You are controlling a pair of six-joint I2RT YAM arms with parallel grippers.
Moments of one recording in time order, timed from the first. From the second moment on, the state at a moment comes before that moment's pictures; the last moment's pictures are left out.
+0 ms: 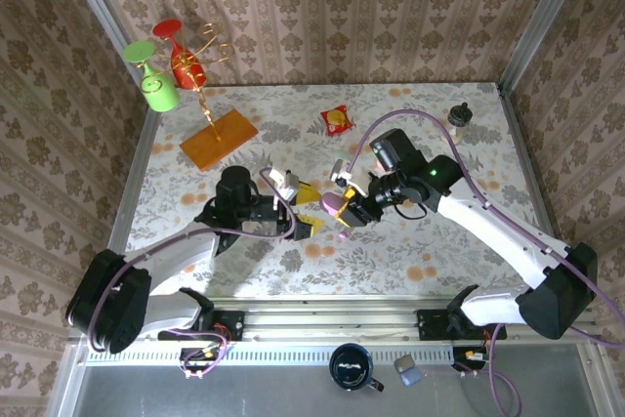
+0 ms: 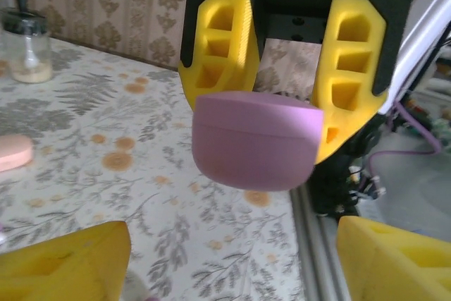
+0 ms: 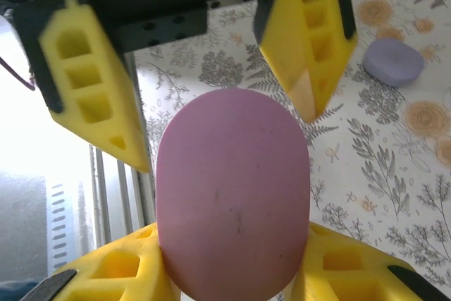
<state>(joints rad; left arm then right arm) -0.60 1.24 0.53 0.52 1.05 -0.09 0.62 1.31 1.22 -0.85 -0.56 -0.39</state>
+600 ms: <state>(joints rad) -0.65 1.25 0.54 0.60 1.13 -0.13 0.64 1.37 1.28 -0.91 -0.62 -0.45</state>
